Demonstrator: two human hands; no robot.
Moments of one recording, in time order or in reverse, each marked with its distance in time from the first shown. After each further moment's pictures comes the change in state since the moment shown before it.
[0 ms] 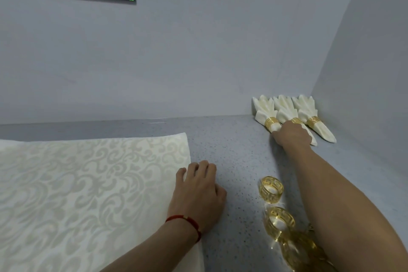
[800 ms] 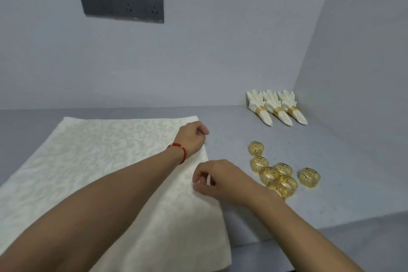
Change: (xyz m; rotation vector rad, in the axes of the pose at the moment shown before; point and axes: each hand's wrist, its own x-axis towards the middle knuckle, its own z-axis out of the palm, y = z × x) left_hand -0.028 -0.021 -0.112 -0.690 -0.030 -0.223; right_hand -0.356 -0.018 -0.079 0.143 -0.463 -1.009
